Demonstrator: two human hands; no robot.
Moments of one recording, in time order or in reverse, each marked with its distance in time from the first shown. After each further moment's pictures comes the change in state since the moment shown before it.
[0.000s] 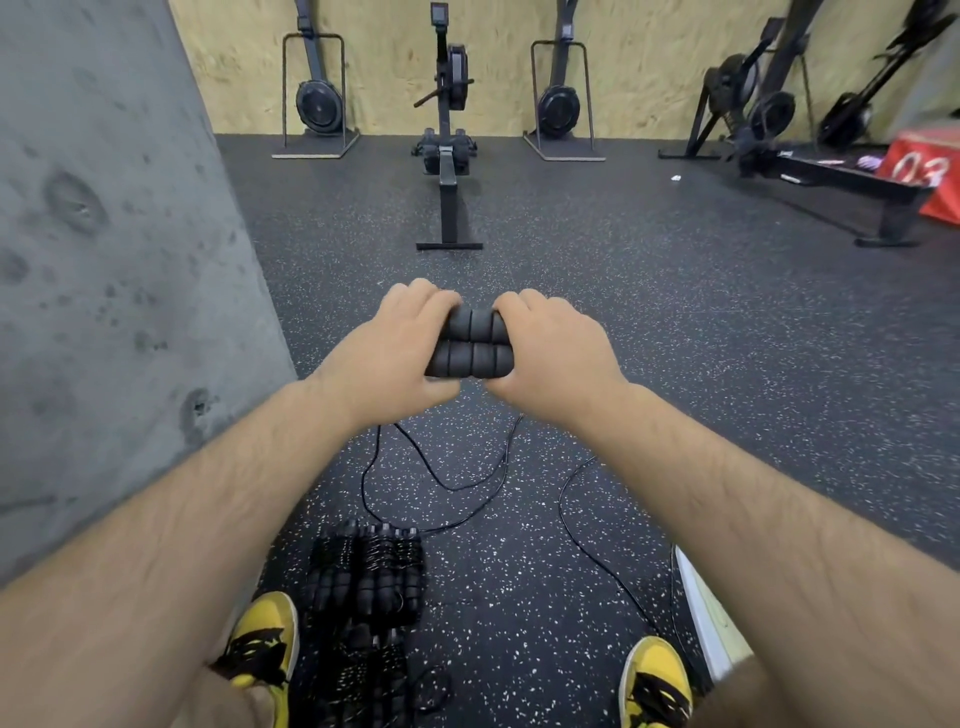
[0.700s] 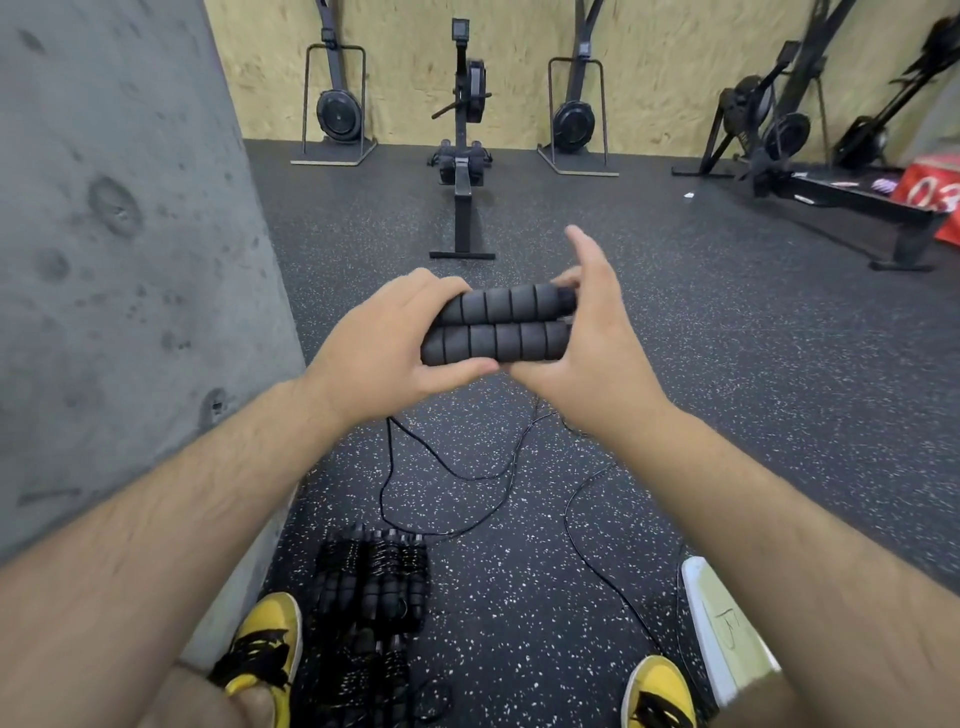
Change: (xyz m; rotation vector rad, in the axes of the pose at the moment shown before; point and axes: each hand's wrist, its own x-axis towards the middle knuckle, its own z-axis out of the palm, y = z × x) left_hand -0.008 -0.004 -0.033 -0.088 0.133 0.005; right_hand -0.013 0.003 -0.022 0.740 0.197 0.110
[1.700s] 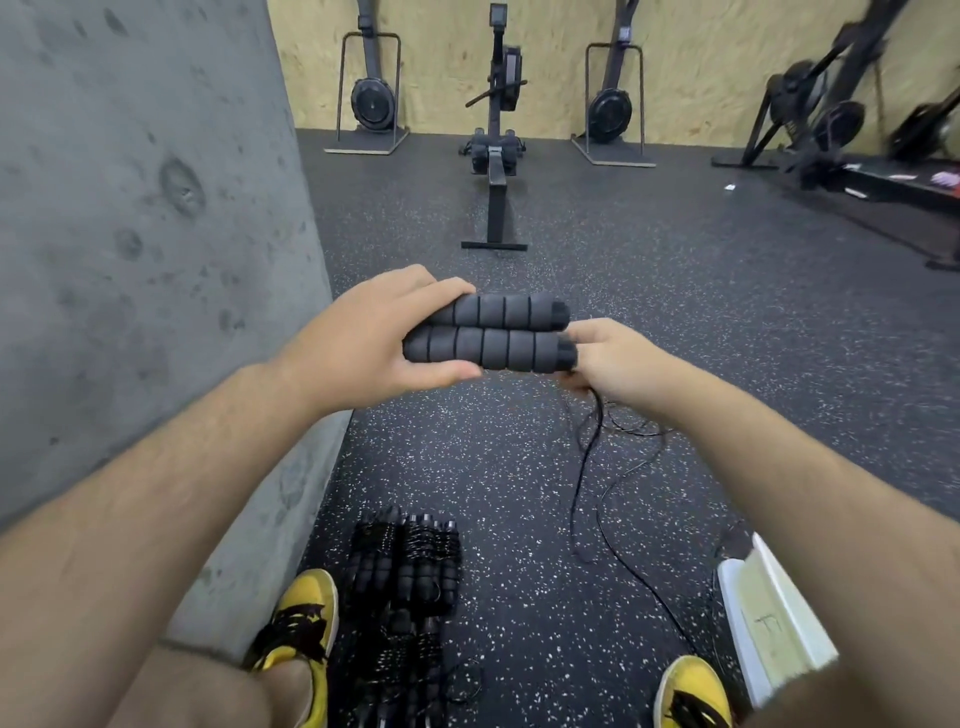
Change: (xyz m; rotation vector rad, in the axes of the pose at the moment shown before) left_hand -0.034 -0.042 -0.037 0.033 -0.127 0.079; right_hand 0.019 0.001 0.026 0.177 -0.545 0.325
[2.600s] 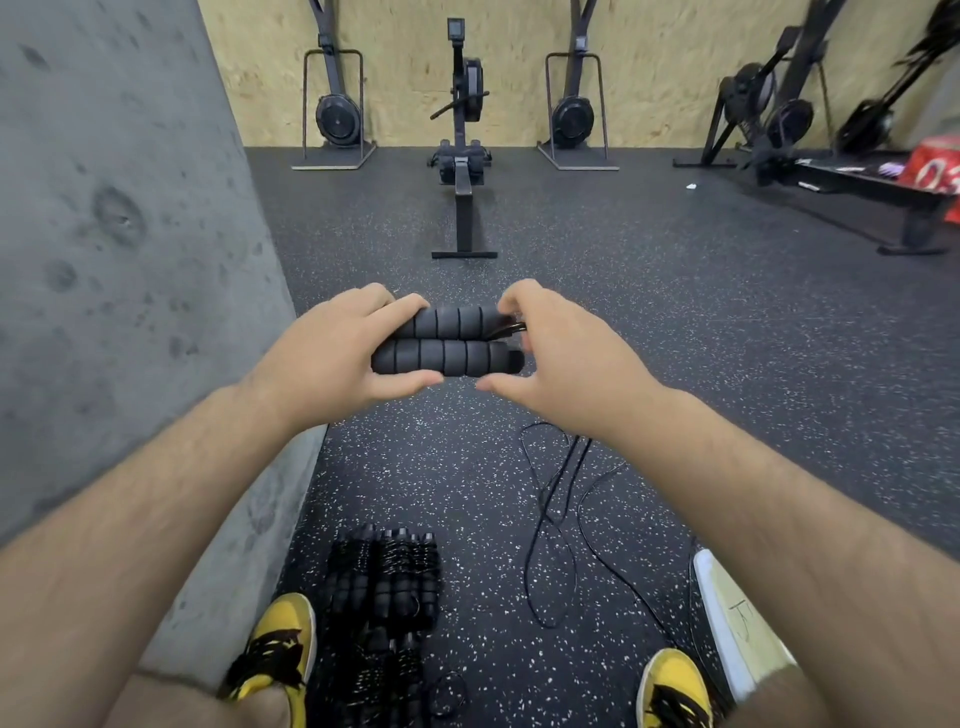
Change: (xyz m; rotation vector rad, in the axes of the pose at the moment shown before) left_hand 0.015 0.004 0.018 0.145 0.016 -0.028; right_hand -0.034 -0.018 -0.007 -0.680 0.327 -0.263
